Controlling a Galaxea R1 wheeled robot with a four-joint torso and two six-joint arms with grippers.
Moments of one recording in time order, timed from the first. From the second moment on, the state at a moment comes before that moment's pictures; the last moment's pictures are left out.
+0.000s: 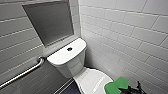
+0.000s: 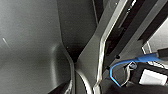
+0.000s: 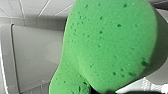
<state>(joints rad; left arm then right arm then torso) 1.49 2.63 -1.87 0.57 0.11 -0.34 -0.69 2.09 -1.33 -0.19 0.17 0.98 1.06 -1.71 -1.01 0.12</state>
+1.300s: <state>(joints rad) 1.49 2.63 -1.87 0.57 0.10 -0.34 -0.50 2.79 -2.00 -0.33 -0.14 0.98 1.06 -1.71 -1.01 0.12</state>
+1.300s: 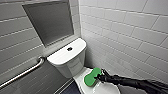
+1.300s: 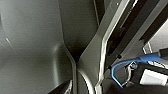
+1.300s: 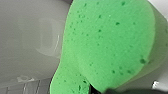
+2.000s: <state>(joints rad) 1.49 2.63 -1.87 0.57 0.10 -0.34 -0.56 2.83 -2.14 -0.37 -0.12 0.98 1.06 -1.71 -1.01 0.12</state>
